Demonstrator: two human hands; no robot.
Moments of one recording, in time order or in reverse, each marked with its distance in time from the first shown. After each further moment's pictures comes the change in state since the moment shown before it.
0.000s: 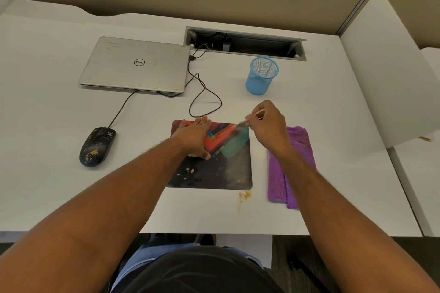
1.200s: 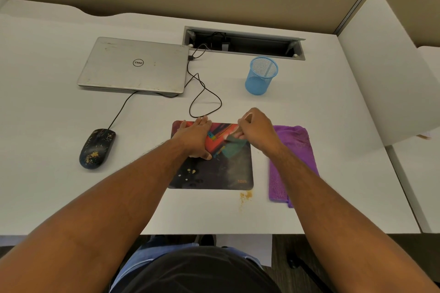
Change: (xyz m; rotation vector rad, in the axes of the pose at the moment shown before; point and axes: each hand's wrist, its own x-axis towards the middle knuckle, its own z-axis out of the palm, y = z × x) left_hand 0.004 -0.003 0.004 0.001 0.008 0.009; right_hand 0.003 -0.011 0.022 0.014 -0.167 0.119
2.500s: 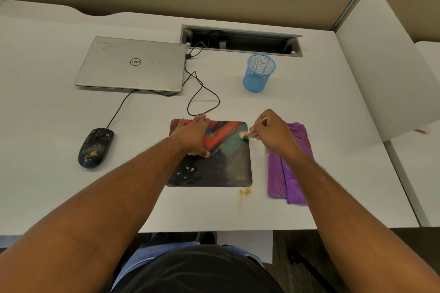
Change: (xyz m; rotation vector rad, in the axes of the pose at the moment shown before) left_hand -0.001 0.001 -0.002 0.009 -0.023 -0.008; right_hand -0.014 0.031 -0.033 -0.011 0.024 -0.043
